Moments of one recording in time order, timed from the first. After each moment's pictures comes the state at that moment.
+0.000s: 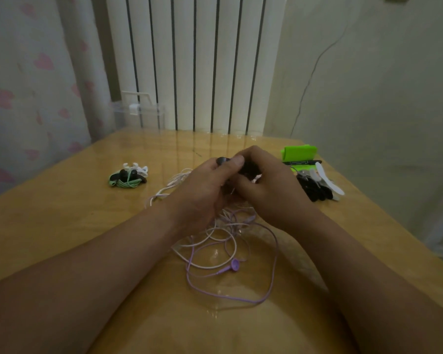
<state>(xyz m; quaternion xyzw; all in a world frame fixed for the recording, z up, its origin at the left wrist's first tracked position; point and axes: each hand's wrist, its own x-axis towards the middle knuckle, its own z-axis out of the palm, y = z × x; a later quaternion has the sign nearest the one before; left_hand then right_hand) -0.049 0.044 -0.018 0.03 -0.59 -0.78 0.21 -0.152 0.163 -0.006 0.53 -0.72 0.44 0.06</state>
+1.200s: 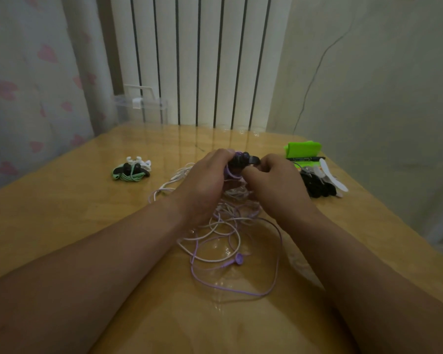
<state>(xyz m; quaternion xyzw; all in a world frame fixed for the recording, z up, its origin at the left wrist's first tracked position) -0.060 0.036 -0.025 0.13 -0.62 -0.72 0.27 -0.135 0.154 -0.008 0.35 -0.79 0.51 0.00</state>
